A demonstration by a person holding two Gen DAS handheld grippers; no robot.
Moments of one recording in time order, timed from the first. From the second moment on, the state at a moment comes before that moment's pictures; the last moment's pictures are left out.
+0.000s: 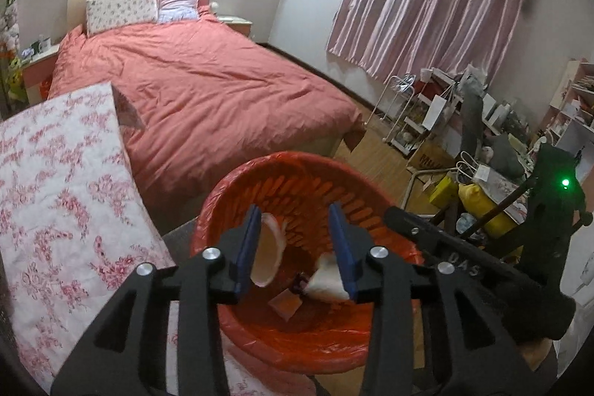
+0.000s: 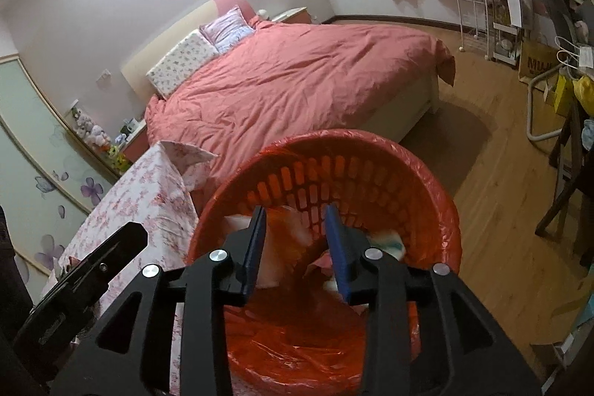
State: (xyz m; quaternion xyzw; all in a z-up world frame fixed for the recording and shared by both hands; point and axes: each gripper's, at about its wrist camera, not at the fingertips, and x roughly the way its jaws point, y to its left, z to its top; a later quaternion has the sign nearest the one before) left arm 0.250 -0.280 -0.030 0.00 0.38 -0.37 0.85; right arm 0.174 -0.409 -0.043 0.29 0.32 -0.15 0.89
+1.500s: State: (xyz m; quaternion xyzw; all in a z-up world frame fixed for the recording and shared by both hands) left arm 0.222 0.155 -0.033 -0.02 0.33 0.02 0.94; right arm 0.252 -0.043 -0.046 0.05 0.40 0.07 0.91
